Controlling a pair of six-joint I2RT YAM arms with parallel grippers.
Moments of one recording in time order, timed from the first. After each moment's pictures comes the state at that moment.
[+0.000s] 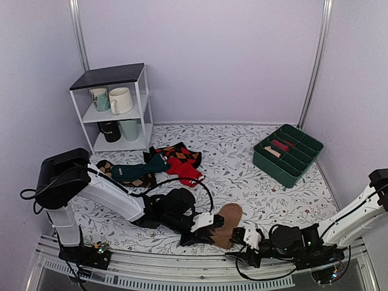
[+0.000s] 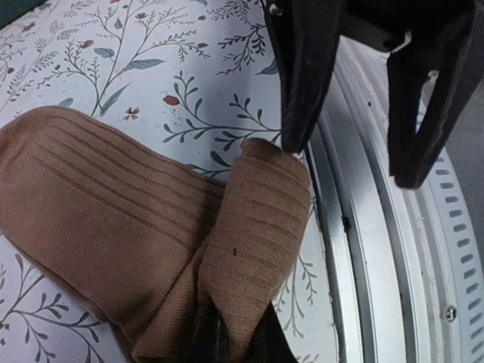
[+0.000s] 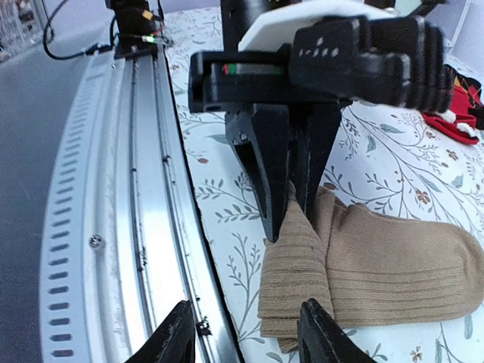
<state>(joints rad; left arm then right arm) -1.19 1.87 0.80 0.30 0.41 0.22 1.53 1.29 0.16 0.68 0.24 0.12</state>
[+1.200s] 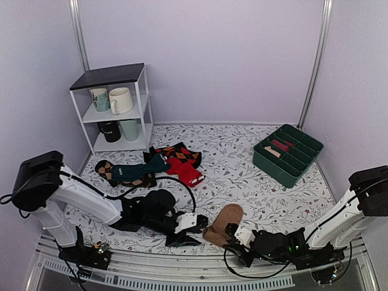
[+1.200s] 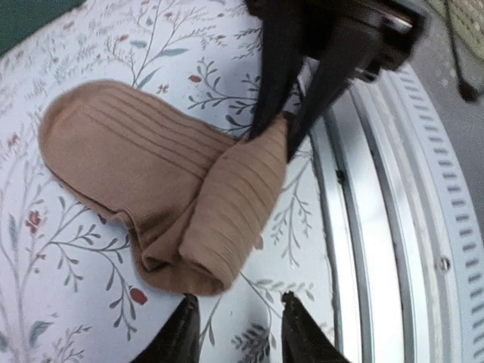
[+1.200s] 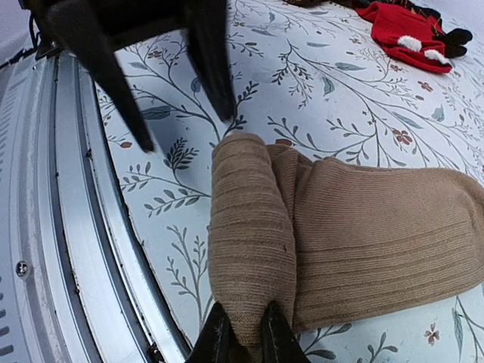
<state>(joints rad) -1.19 1.72 0.65 0.35 0.35 0.24 1.56 1.54 0.25 0.66 0.43 0.29</state>
